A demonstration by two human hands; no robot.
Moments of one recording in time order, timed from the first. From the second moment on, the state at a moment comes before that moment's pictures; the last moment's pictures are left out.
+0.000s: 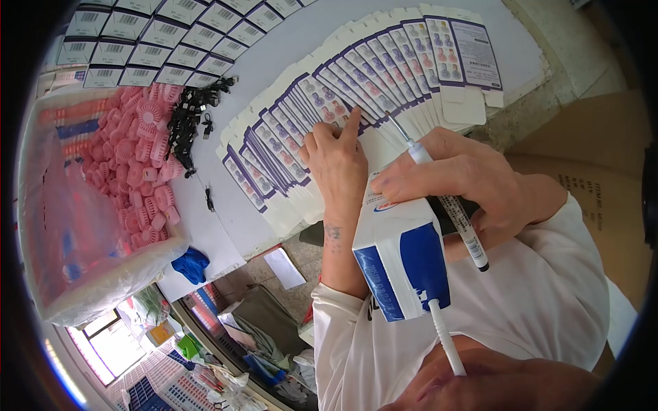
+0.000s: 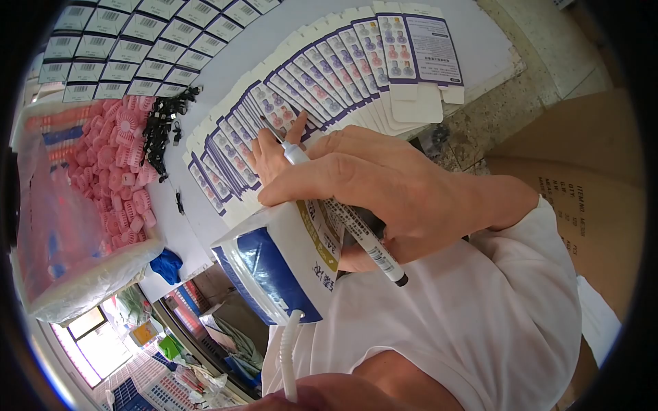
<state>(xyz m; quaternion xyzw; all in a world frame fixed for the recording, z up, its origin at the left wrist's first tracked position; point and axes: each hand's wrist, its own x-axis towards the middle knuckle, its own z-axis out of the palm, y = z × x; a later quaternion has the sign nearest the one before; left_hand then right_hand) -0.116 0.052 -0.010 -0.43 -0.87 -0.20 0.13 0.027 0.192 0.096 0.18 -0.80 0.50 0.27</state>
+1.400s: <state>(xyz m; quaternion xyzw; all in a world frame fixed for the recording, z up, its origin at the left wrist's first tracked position) -0.115 0.053 -0.006 -0.43 -0.87 -0.20 0.11 0.025 0.195 0.094 0.16 -0.82 0.49 0.26</state>
